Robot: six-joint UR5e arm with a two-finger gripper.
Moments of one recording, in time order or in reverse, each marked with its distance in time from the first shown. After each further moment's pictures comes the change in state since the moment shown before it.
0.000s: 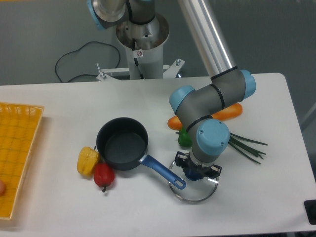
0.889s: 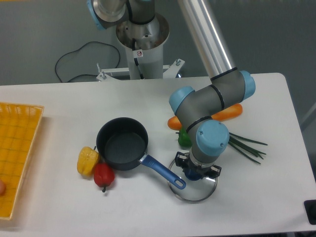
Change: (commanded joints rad) arm 0.000 -0.003 0.000 0.000 0.000 -0.002
